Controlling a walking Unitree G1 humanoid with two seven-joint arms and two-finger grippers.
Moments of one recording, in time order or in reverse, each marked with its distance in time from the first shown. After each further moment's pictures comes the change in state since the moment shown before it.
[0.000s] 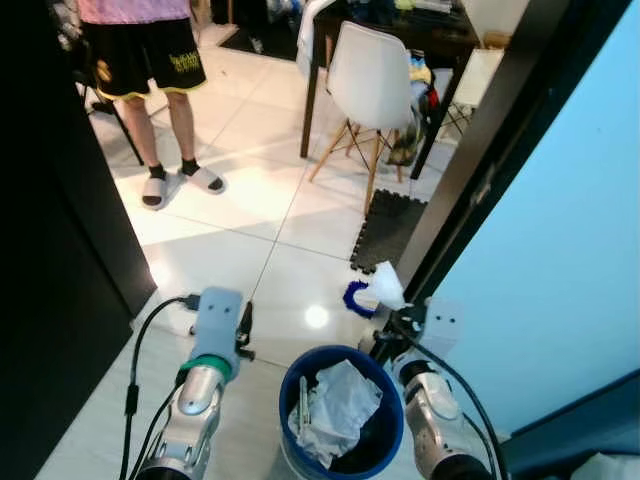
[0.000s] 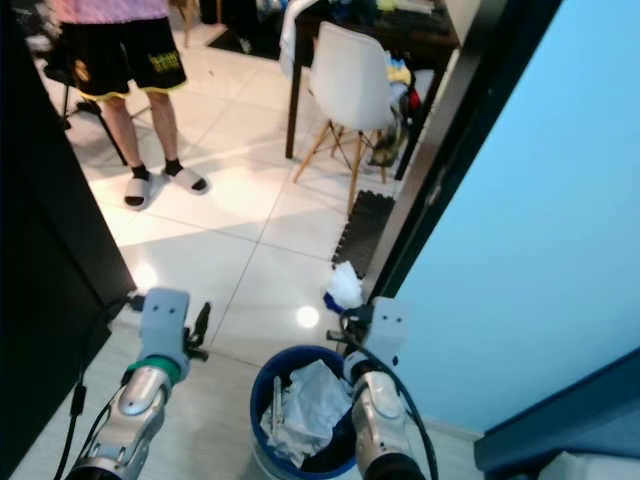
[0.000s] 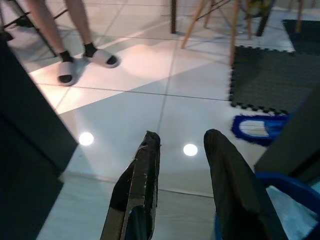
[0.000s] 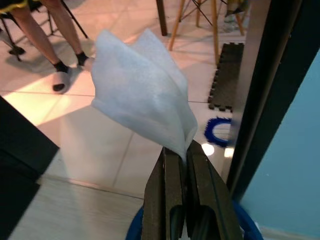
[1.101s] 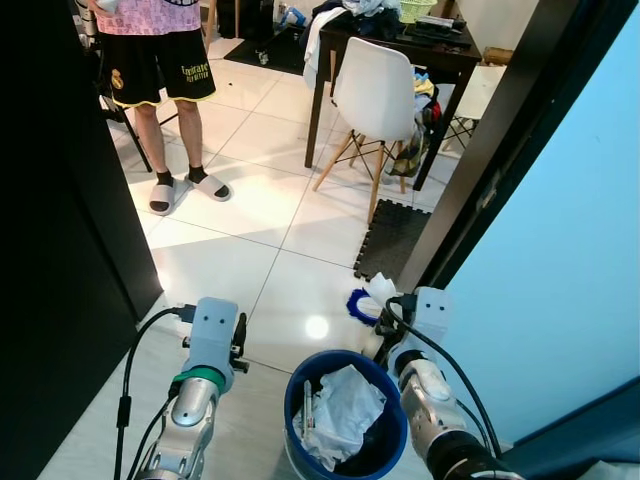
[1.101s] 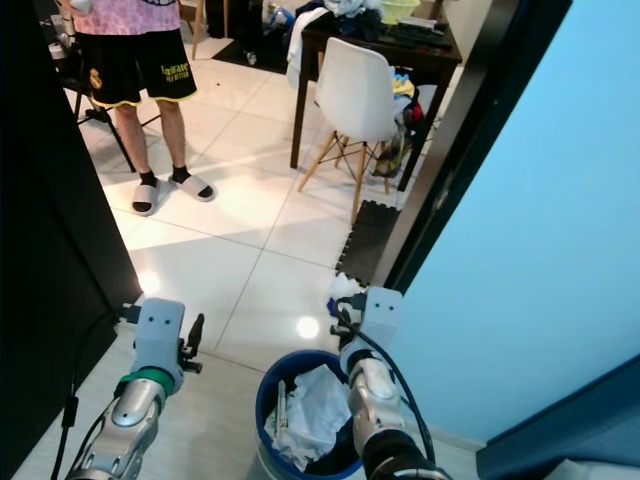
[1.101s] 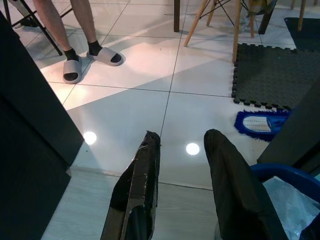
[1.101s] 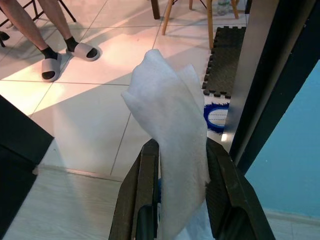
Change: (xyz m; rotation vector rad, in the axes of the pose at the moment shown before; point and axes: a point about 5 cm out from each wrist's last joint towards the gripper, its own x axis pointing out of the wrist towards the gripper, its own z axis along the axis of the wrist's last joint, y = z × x) left arm -0.008 0.002 -0.010 0.017 0.034 0.003; right arm 0.016 0.005 0.003 0.001 0.101 -0.035
